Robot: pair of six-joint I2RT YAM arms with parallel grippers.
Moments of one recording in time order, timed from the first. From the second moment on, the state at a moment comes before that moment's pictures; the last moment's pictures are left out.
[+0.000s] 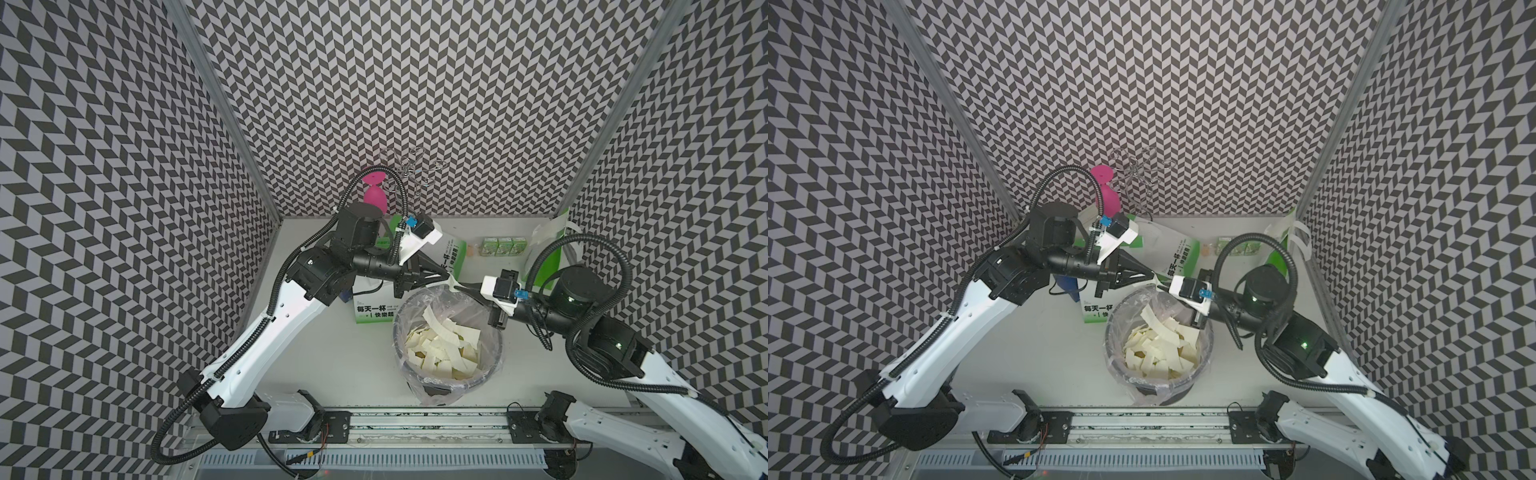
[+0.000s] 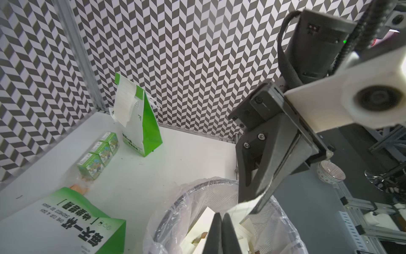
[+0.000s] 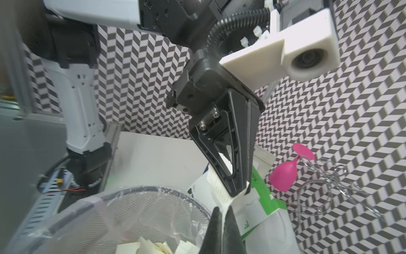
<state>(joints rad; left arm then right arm) -0.68 1.34 1.63 -0.71 0.85 0.09 0.86 0.83 1.06 -0.27 -0.29 -0.52</state>
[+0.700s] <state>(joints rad) -0.62 1.32 1.47 -0.73 0.83 0.02 1.18 0.75 1.01 -0.16 0.20 -0.67</state>
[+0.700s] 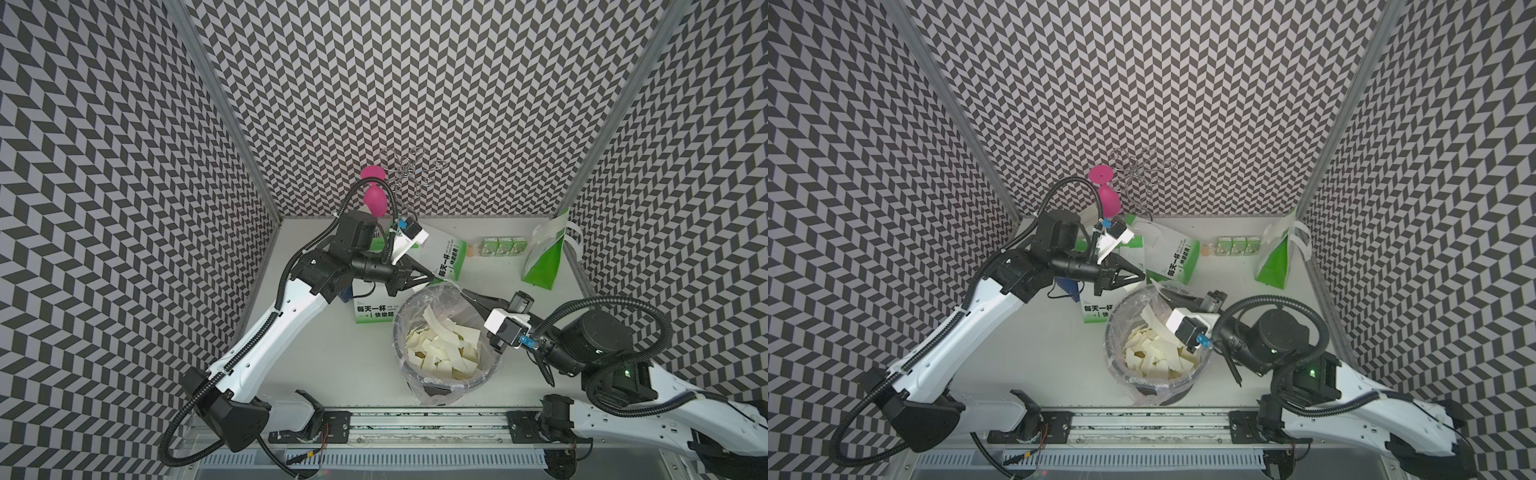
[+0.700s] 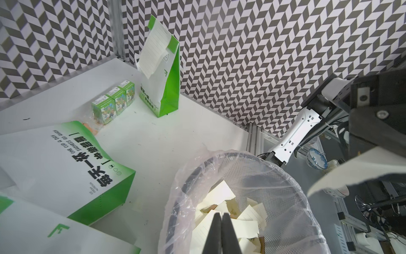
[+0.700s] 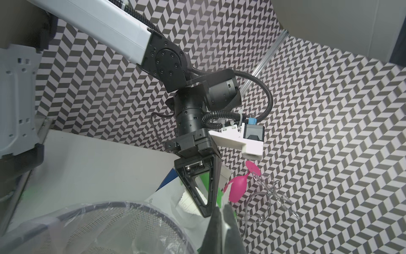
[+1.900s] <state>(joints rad) -0.46 0.86 1.00 -0.82 0.42 -0.08 0.69 0.94 1.14 -0.71 -0.10 -0.21</state>
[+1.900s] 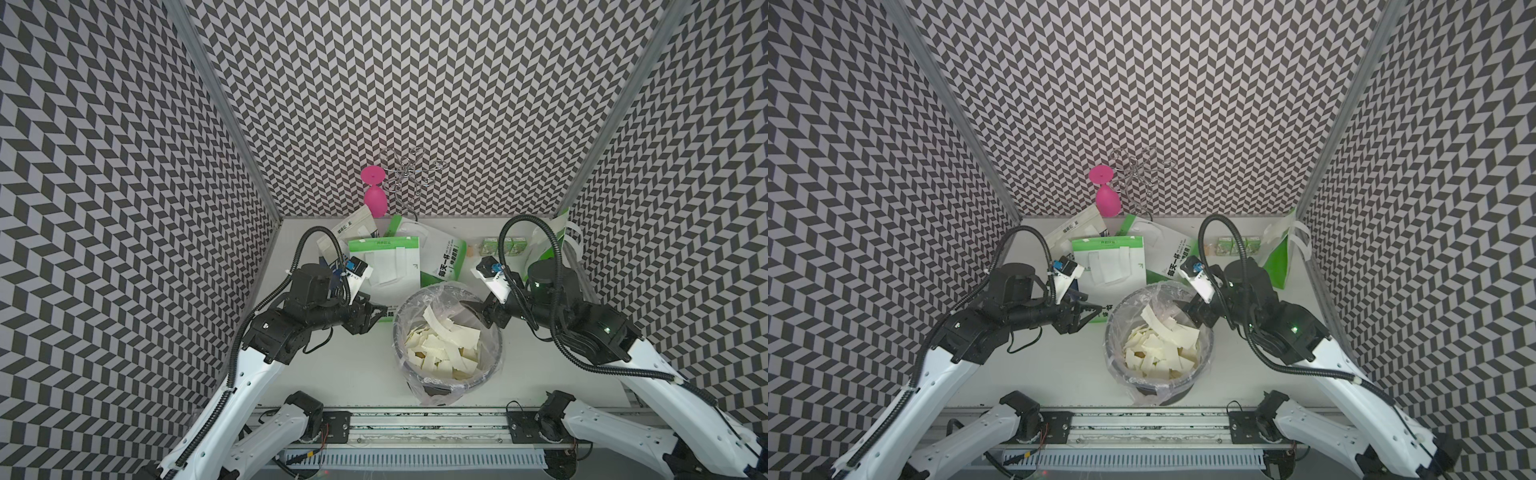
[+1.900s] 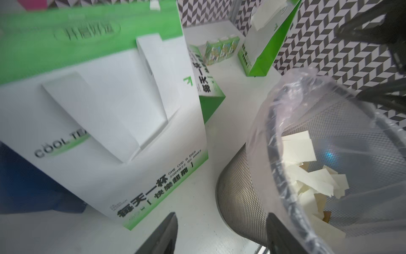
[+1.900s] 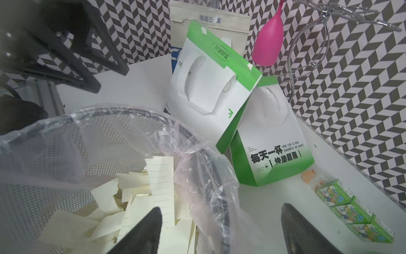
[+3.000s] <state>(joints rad) -0.82 0.98 0.68 -0.36 0.35 -0.50 0.53 1.04 1.24 -0.81 -0.03 -0.09</state>
